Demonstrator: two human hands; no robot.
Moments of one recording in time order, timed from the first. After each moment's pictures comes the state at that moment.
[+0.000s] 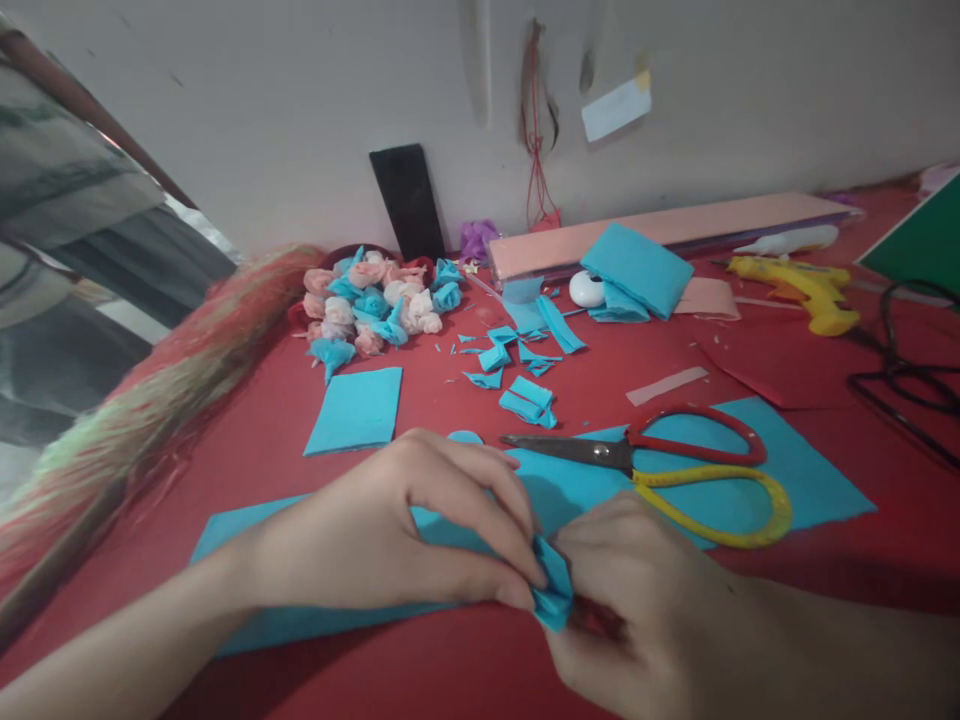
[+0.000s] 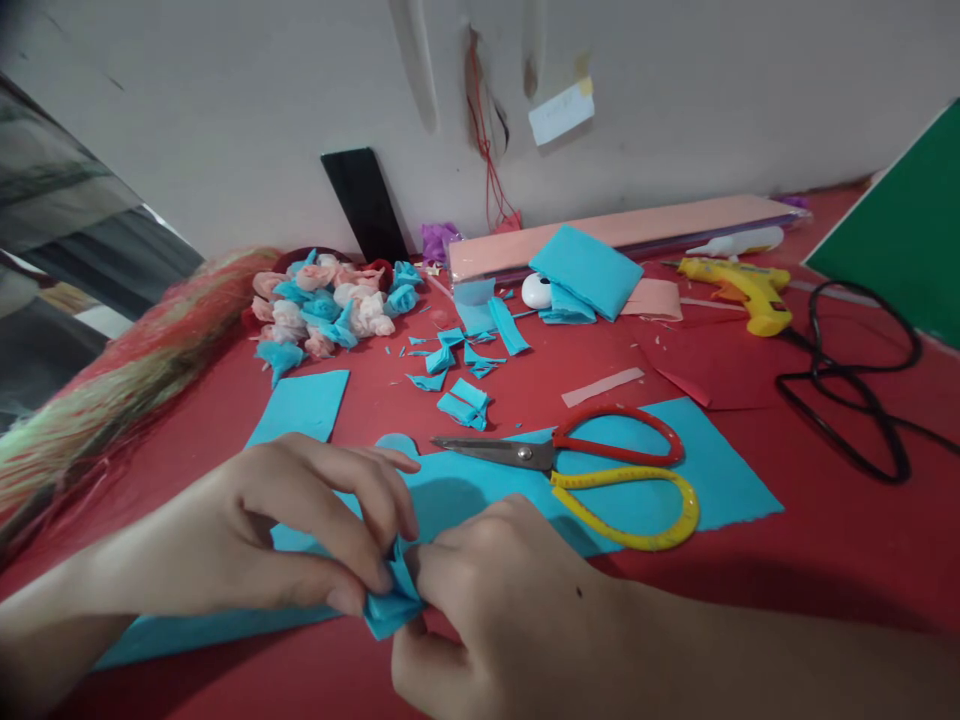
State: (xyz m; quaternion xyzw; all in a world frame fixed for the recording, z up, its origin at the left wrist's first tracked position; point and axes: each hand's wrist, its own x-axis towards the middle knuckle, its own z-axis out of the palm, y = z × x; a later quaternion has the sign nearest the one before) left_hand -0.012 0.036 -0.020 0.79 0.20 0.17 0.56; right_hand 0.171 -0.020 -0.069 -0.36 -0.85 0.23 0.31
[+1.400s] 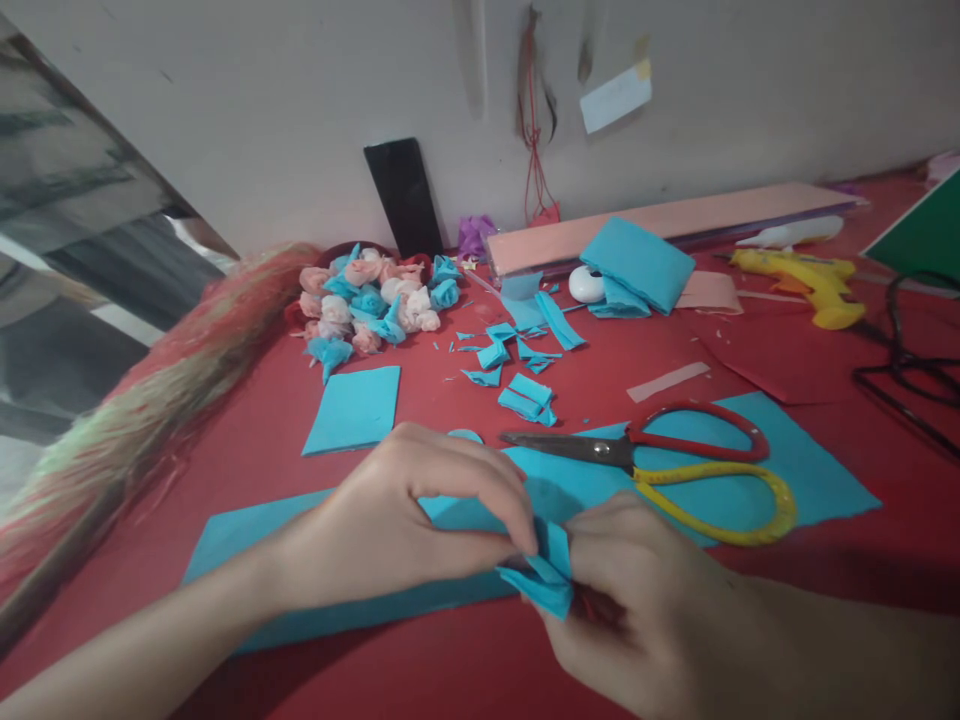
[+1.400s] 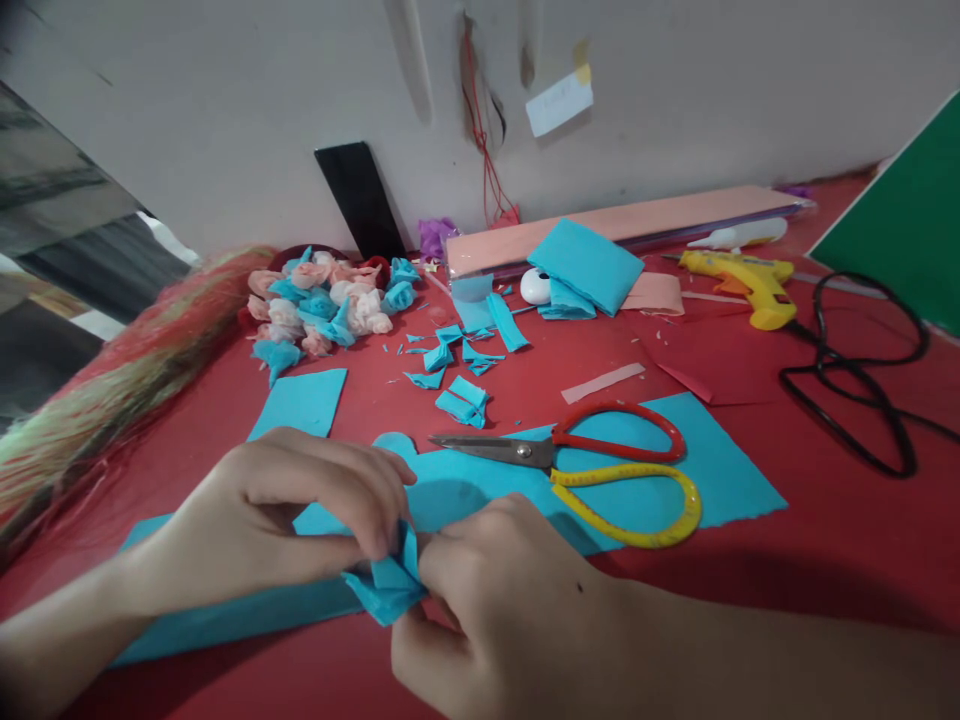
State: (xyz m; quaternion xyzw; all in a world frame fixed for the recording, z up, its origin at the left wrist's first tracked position) left_hand -0.009 0.036 -0.033 0.80 0.22 0.25 0.51; right_hand 0.173 -0.024 -0.075 -0.41 -0.82 0.21 0.33
